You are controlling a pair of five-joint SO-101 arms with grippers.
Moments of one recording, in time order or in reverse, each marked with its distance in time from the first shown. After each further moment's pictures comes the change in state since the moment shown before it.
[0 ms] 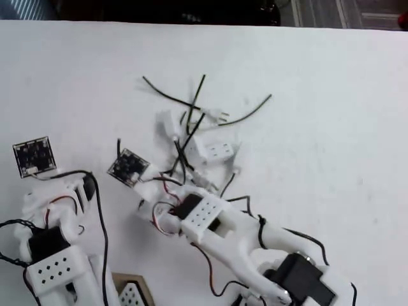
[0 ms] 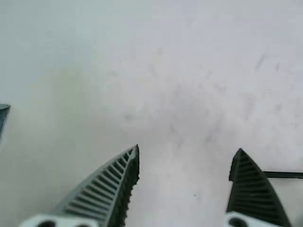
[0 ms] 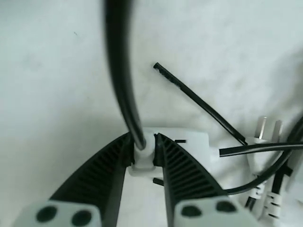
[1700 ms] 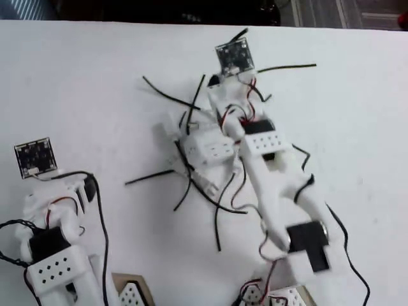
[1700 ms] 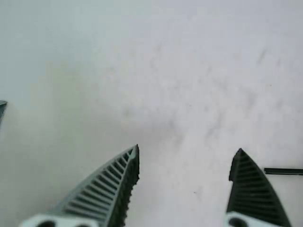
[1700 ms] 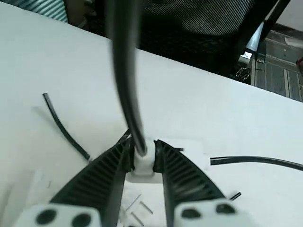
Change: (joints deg) left arm -0.1 0.0 0.8 0.0 0.0; right arm 38.0 8.2 -26.1 -17.5 0.0
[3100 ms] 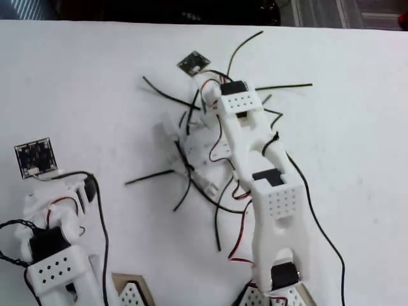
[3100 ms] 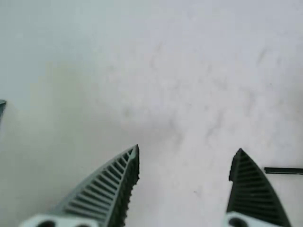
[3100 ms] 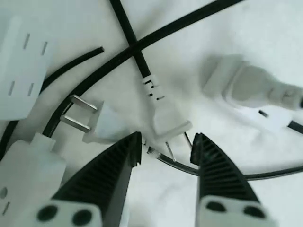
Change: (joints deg) left arm 0.0 0.0 0.2 0.0 0.0; right arm -2.8 39.0 -50.3 52.7 20.0
